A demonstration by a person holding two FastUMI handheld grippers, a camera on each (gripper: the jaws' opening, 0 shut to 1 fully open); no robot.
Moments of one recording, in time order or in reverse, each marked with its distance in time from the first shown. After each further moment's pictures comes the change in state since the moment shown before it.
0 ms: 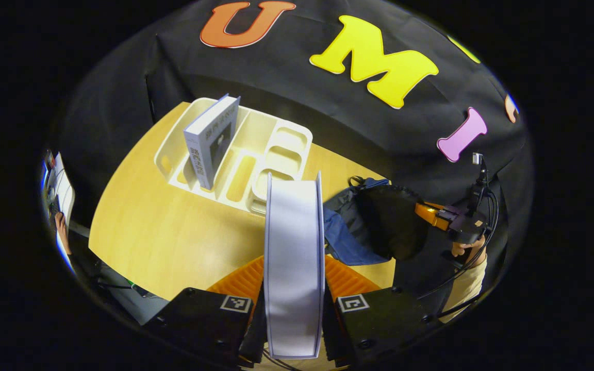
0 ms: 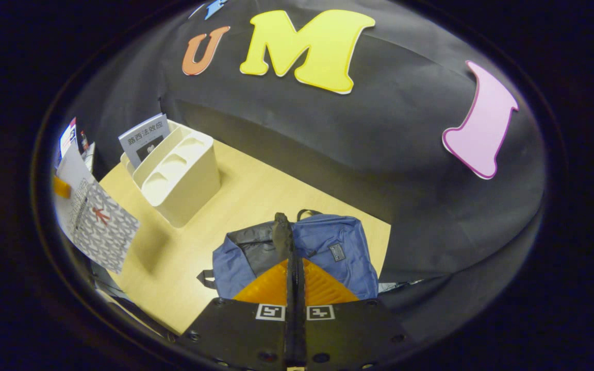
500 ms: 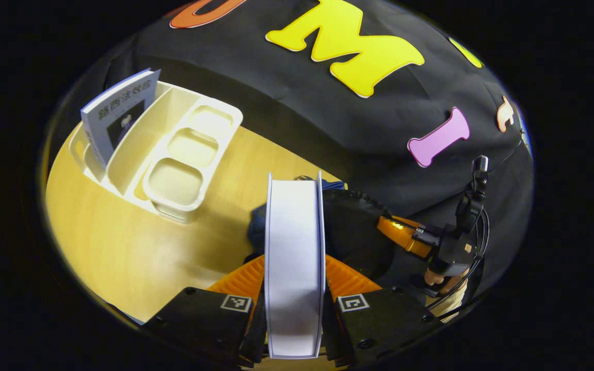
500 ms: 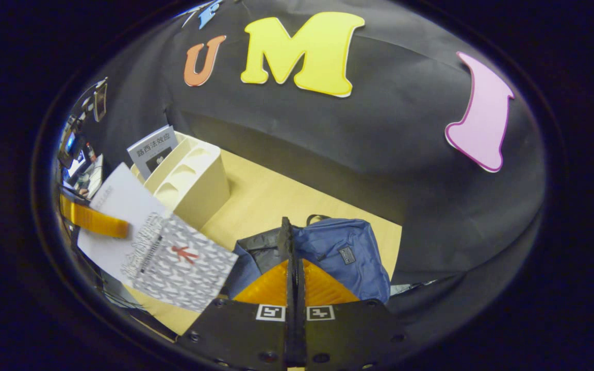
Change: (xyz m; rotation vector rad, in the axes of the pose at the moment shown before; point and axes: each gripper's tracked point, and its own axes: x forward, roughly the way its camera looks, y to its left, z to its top) left arm 0.117 -0.123 0.015 -0.059 -0.018 -0.291; right arm 0.003 0.008 0.005 0.048 -0.045 0.079
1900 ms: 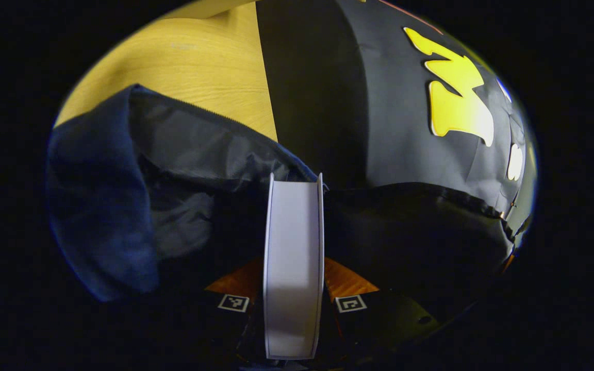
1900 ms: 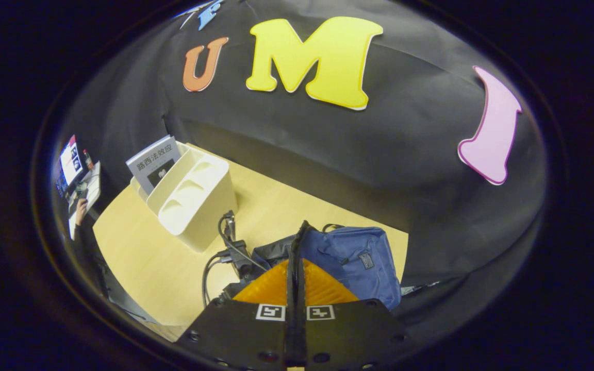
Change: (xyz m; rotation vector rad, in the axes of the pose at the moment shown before) left arm 0.304 -0.046 -0.004 -0.600 -0.244 -0.470; right arm 0.008 0.042 0.035 0.021 -0.023 -0.032
